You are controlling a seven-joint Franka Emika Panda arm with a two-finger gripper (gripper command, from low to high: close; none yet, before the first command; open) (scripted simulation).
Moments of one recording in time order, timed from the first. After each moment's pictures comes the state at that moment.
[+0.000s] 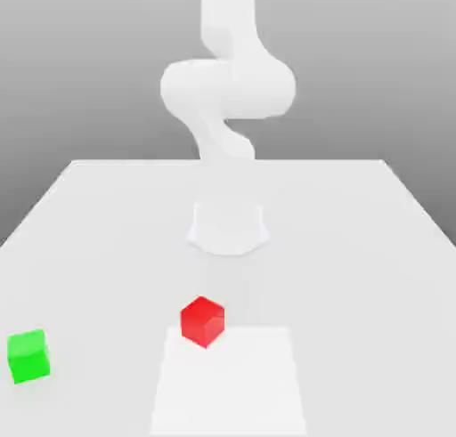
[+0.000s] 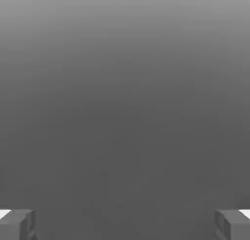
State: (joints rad) arm -0.02 -0.74 -0.01 -2.37 0.01 2.35 0.84
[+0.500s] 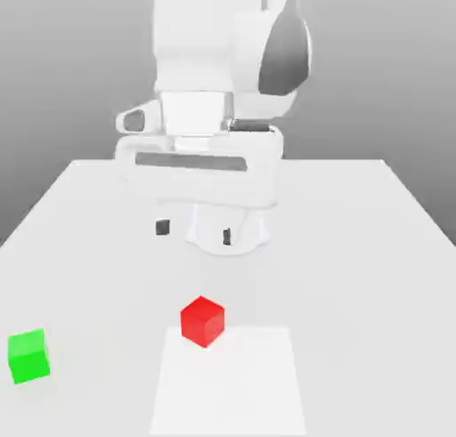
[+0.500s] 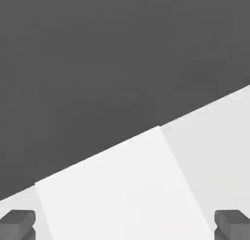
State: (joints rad) arm -0.15 -0.30 0.05 -2.88 0.05 2.72 1.18
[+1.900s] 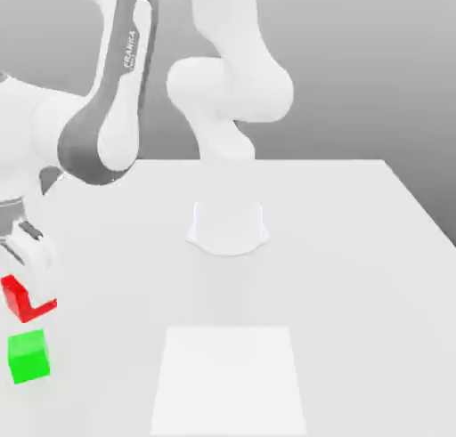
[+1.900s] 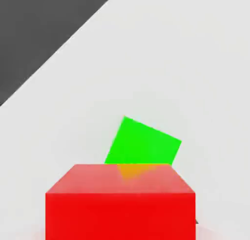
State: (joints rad) arm -0.52 0.18 -0.14 -2.47 0.06 2.65 0.85
